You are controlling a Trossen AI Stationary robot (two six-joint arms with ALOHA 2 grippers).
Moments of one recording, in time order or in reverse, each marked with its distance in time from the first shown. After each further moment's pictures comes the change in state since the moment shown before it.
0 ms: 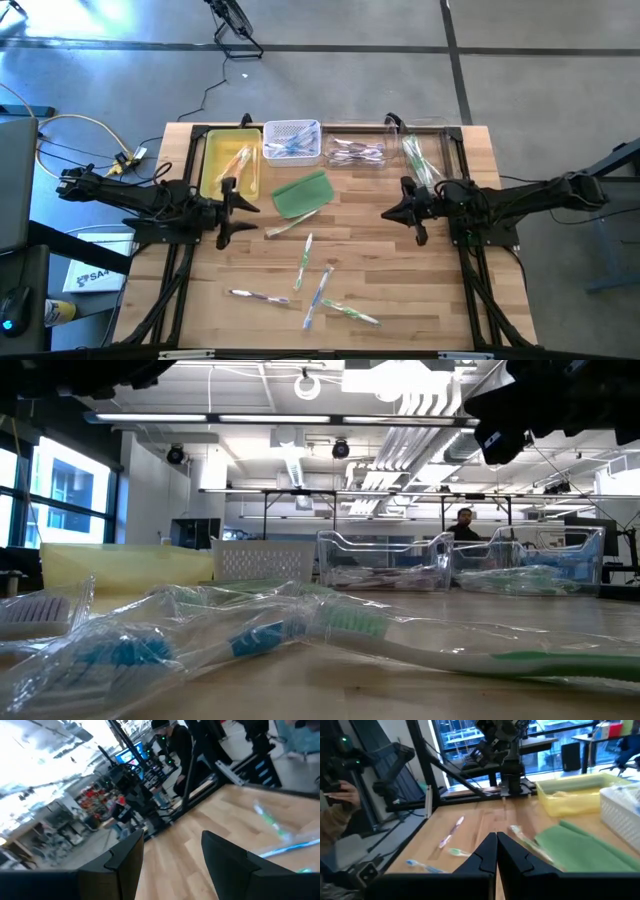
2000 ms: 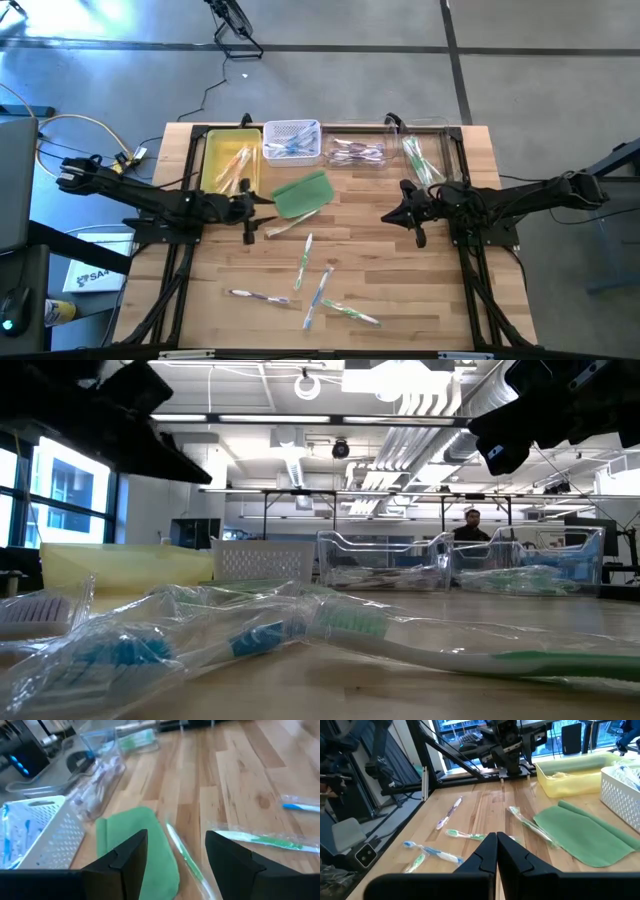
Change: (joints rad) left arm 0.000 0.398 0.036 -0.077 -0.383 -0.541; right arm 0.012 0.002 0.001 -0.094 0.011 -0.008
